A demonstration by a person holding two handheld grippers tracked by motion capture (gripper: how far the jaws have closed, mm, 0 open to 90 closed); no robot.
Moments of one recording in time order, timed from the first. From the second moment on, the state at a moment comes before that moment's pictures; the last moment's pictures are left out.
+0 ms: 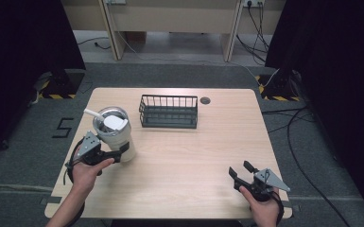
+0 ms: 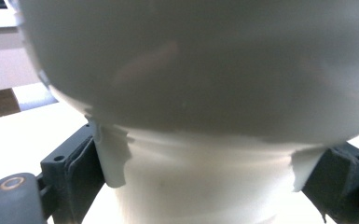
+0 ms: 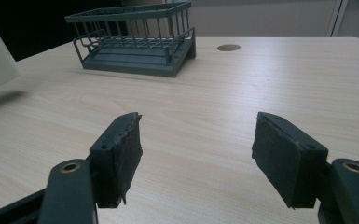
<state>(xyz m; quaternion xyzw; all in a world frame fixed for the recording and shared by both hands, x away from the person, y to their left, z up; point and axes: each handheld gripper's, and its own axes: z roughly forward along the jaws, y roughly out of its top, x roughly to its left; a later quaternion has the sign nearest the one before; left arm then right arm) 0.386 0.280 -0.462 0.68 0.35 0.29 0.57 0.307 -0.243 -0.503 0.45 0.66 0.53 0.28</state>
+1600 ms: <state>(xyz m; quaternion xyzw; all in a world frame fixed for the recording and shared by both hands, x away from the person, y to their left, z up) 0.463 0.236 -0.404 0.67 0.33 0.29 0.59 0.308 -0.245 -0.505 0.45 0.66 0.53 0.28</state>
